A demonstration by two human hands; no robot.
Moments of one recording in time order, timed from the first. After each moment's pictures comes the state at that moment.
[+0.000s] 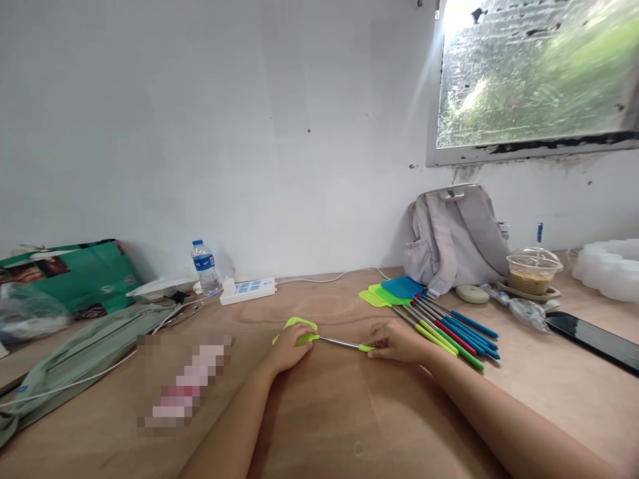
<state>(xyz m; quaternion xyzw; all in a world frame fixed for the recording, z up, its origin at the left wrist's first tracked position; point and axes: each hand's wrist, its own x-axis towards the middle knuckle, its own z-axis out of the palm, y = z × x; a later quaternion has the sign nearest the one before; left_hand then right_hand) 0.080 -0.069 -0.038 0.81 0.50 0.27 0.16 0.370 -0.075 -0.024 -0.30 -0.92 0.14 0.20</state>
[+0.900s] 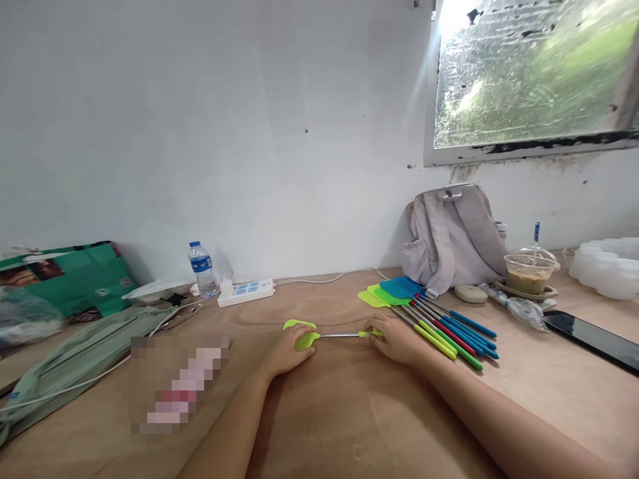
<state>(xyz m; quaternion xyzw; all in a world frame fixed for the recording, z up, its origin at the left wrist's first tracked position) 0.078 -0.072 -0.036 0.81 0.51 0.26 0.17 0.365 -0.076 -0.031 -0.44 -0.86 0.07 0.25</state>
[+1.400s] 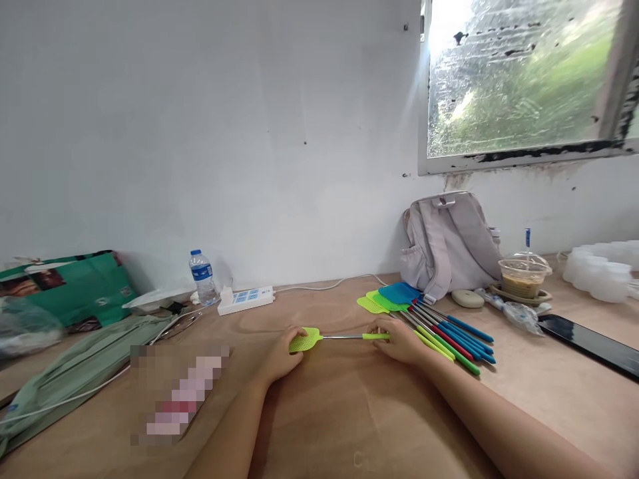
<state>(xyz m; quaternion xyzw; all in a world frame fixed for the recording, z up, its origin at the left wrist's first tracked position) 0.074 -0.074 -0.029 0.79 0.52 0.30 0.13 0.374 -0.067 -0.034 -0.41 -0.84 0.09 0.35</state>
